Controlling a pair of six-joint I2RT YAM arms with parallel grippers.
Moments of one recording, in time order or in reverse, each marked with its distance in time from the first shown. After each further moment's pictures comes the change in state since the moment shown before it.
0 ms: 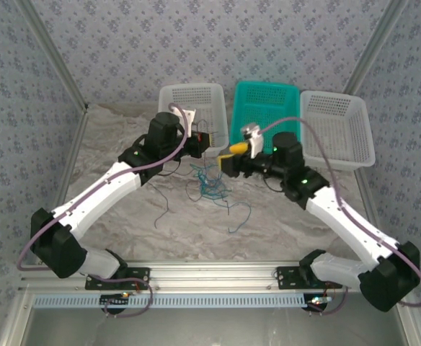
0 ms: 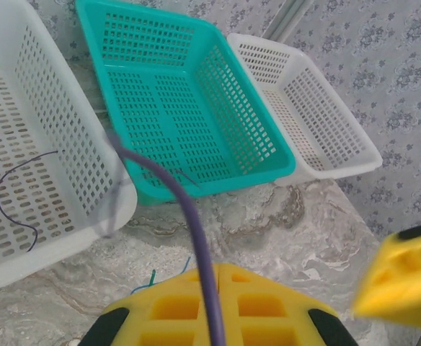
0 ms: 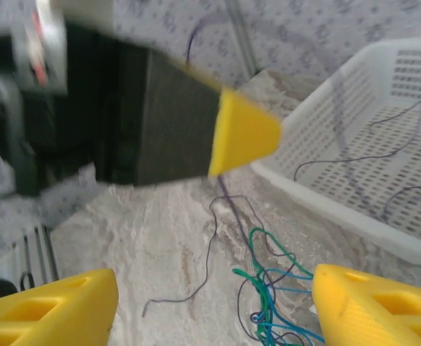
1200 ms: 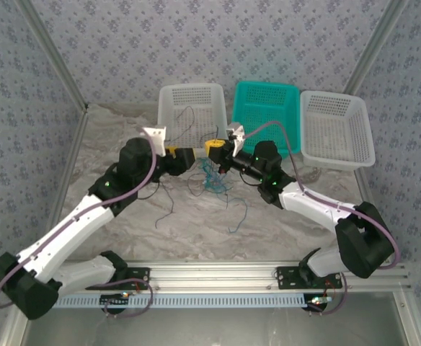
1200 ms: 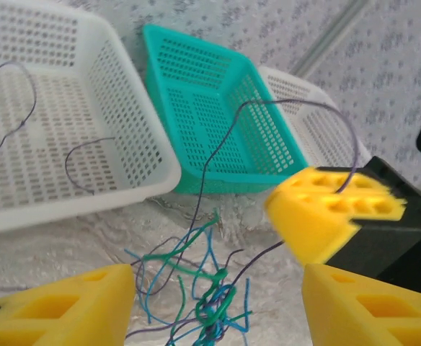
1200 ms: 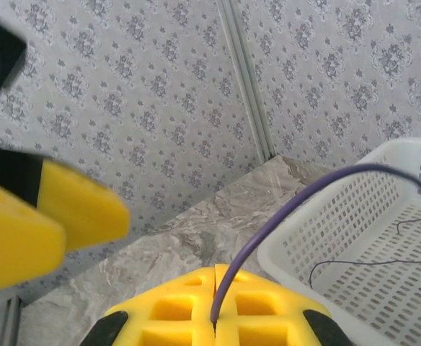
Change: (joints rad) left arm 0.002 -0.381 -0.325 0.023 -0.142 -0.119; right arm 0.051 0.247 -0.094 0.649 0.071 0.111
